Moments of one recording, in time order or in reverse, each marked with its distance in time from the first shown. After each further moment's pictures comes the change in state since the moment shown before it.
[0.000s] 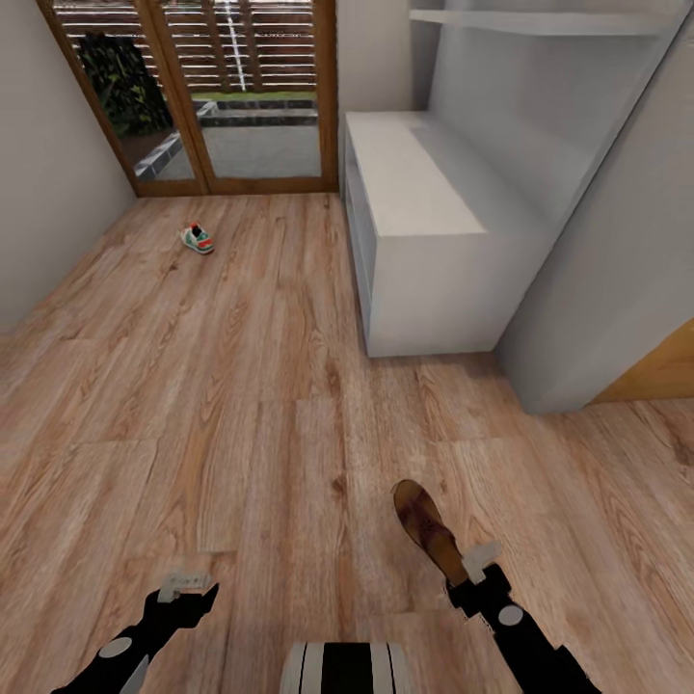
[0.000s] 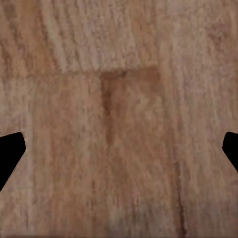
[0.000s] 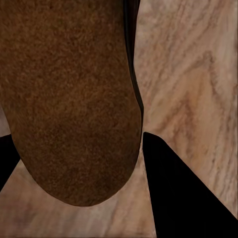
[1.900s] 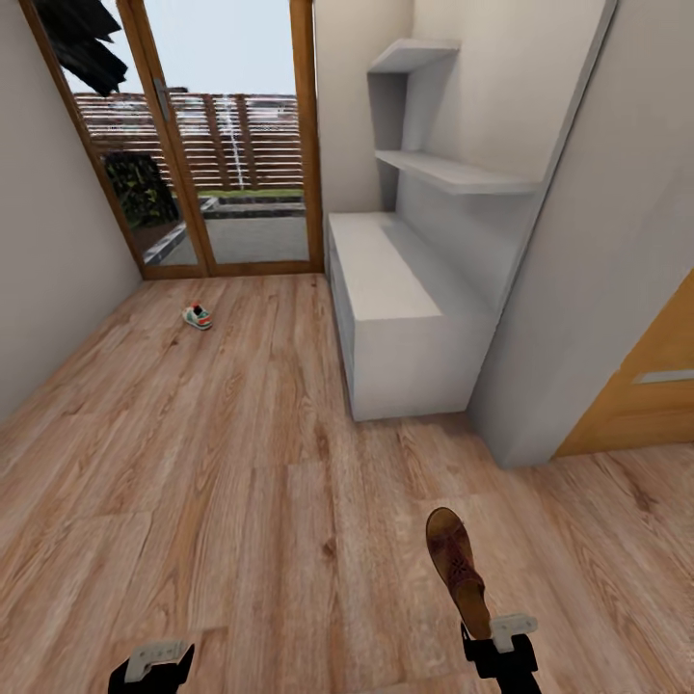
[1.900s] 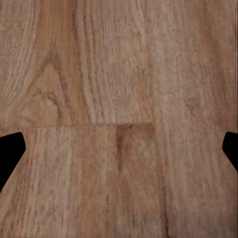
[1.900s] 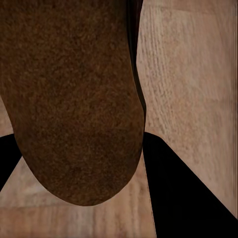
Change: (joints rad) left arm 0.145 0.001 0.023 0.082 0.068 -0.206 0.068; right arm 0.010 -0.013 -0.275 0.416 -0.002 -0.491 -0.164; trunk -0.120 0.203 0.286
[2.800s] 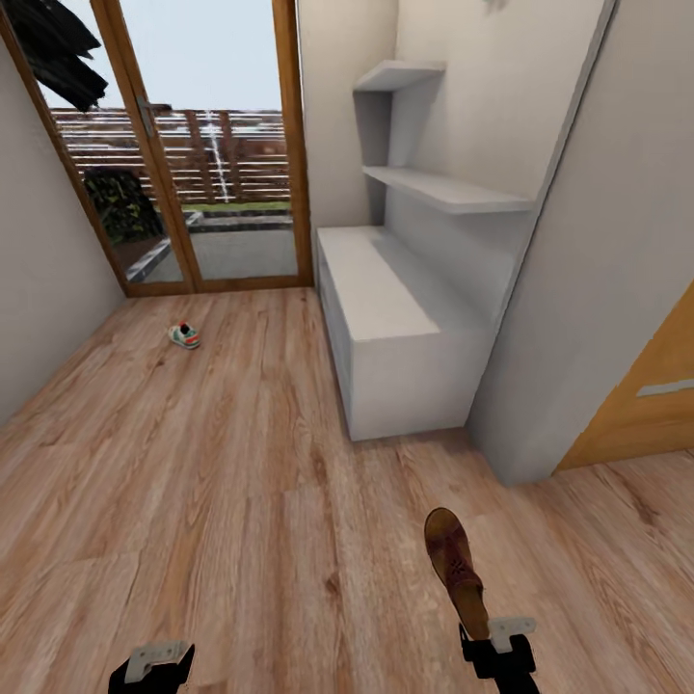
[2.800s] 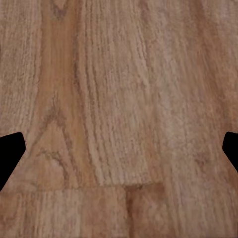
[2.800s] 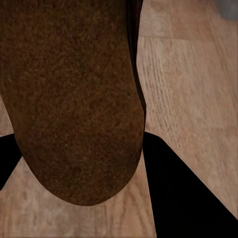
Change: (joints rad) left arm 0.000 -0.002 0.002 -0.001 0.004 0.001 0.001; right arm 0.000 0.004 0.000 0.001 0.002 0.000 0.000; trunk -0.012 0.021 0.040
